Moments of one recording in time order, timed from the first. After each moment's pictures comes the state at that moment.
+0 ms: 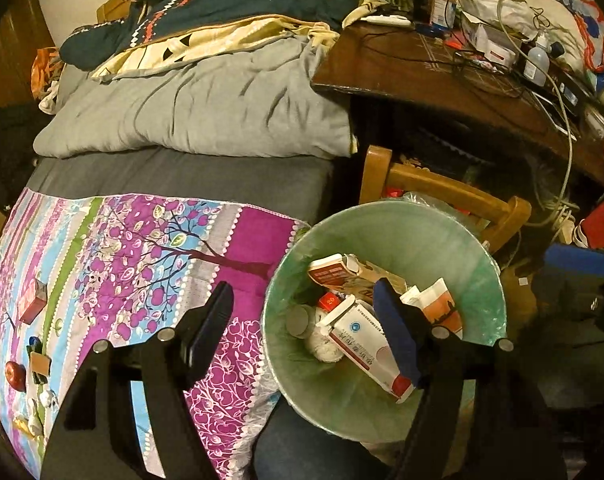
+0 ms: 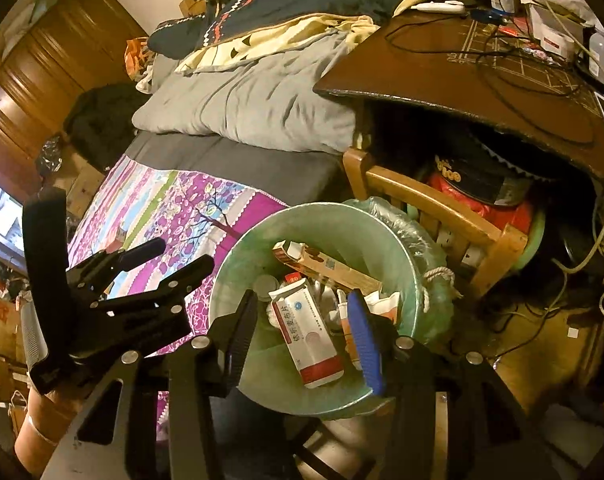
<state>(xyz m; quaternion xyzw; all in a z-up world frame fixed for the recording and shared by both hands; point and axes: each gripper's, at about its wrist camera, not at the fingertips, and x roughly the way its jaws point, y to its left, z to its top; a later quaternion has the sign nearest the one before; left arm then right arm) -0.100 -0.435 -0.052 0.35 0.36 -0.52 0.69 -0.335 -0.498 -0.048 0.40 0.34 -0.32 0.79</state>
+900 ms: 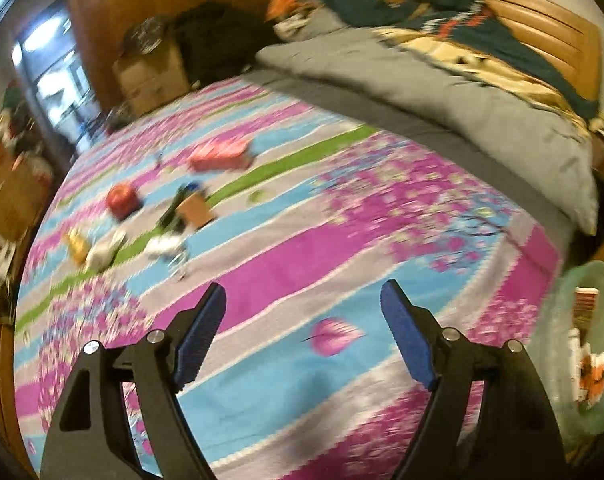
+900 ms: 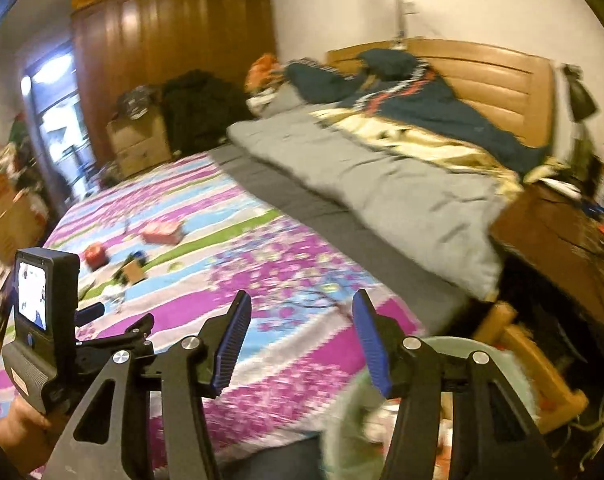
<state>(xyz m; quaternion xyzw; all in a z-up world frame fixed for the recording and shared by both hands) 0.088 -0.218 -0.079 0.17 0.39 -0.21 0.88 -0.132 -0.373 -0.003 0.14 0.28 -0.25 0.92</state>
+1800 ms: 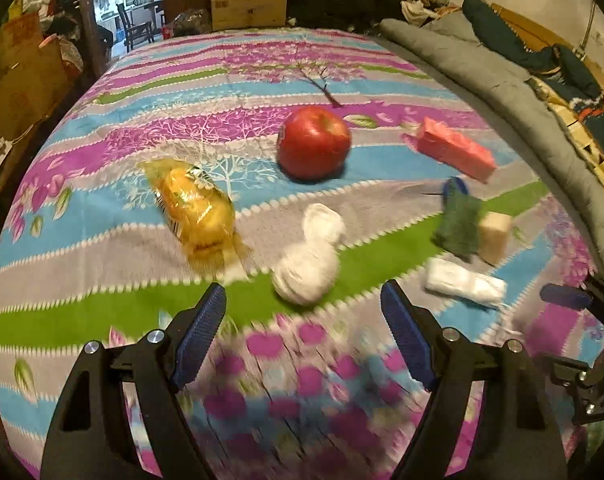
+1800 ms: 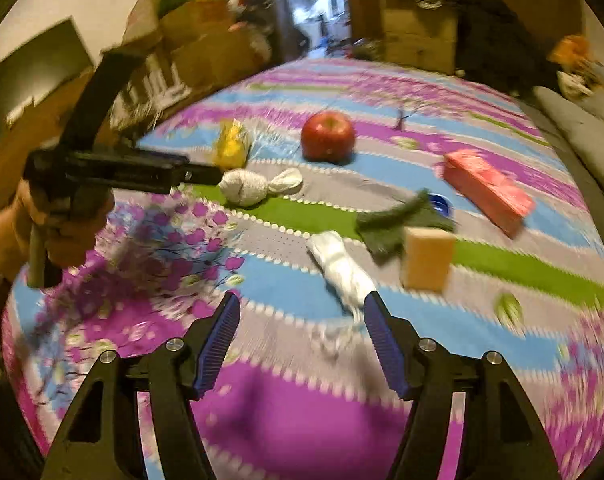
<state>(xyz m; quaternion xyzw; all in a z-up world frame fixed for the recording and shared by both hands) 0.378 0.049 -0.132 0.05 0.47 -0.17 0.86 0.275 -0.150 -0.142 -0.04 0.42 0.20 0.89</state>
